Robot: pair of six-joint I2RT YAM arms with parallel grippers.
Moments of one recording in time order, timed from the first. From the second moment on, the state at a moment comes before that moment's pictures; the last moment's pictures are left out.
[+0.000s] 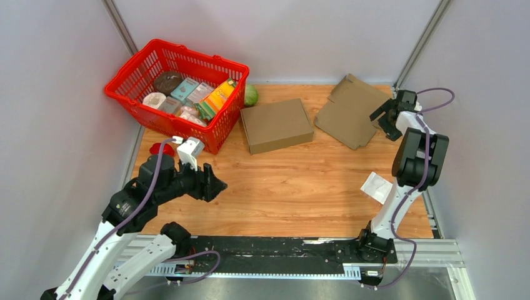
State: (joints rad) left arm -0.59 0.59 0.96 -0.89 0.19 -0.33; right arm -0.30 1.97 1.44 -0.35 0.02 0.59
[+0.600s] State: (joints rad) left arm -0.59 0.68 0.93 -0.82 0.23 -0.34; right arm -0.32 2.35 1.88 -0.35 0.22 0.63
